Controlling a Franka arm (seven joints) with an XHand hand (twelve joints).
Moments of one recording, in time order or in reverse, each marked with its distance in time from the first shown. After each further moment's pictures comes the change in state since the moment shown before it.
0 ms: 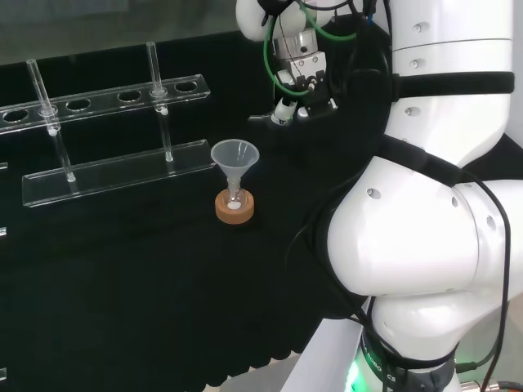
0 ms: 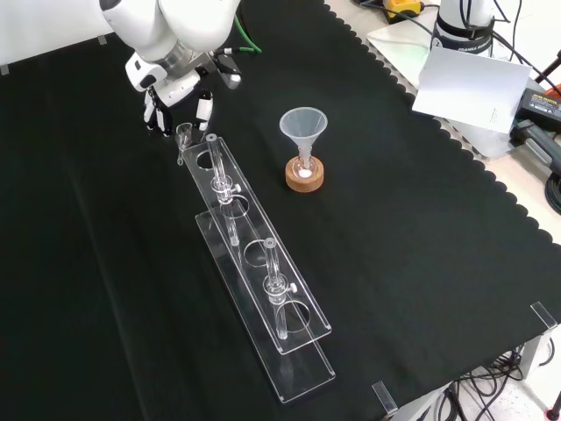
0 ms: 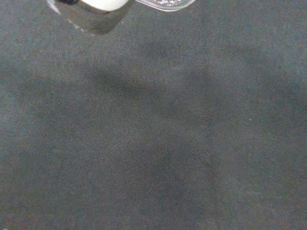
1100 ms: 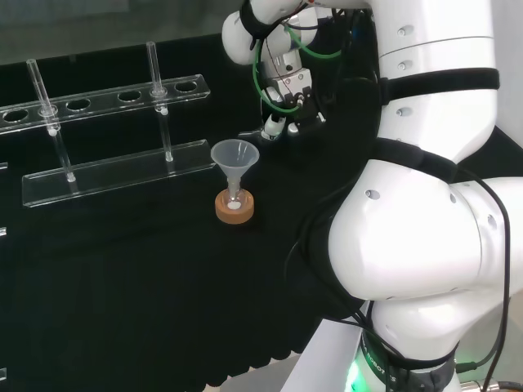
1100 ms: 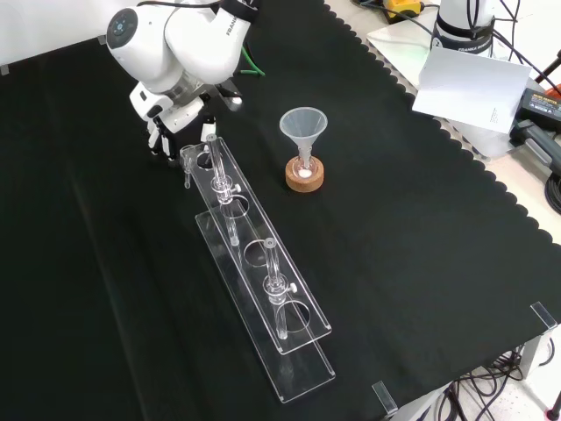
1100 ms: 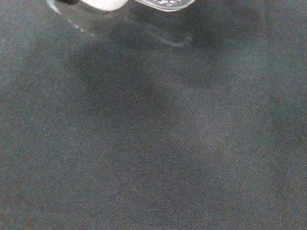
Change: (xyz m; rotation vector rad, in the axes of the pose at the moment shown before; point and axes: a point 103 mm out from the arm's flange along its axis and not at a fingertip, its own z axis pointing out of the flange) arm 0.024 0.023 0.030 -0.001 -0.063 -0.063
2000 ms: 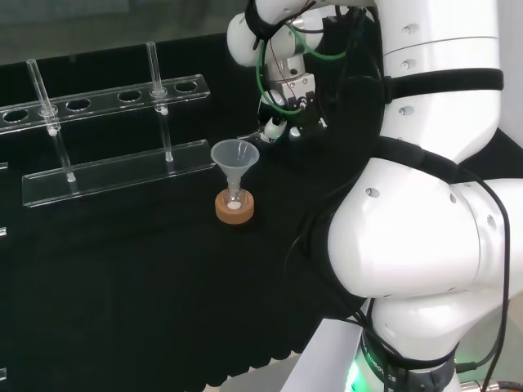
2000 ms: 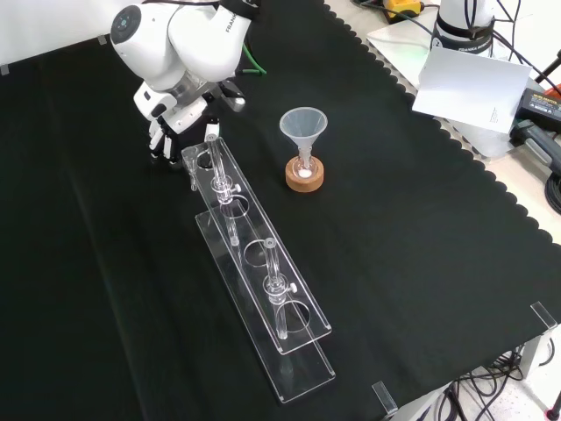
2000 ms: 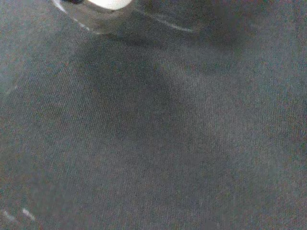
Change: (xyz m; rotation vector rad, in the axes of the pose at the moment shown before) arm 0.003 -0.004 0.010 -0.015 0.068 -0.053
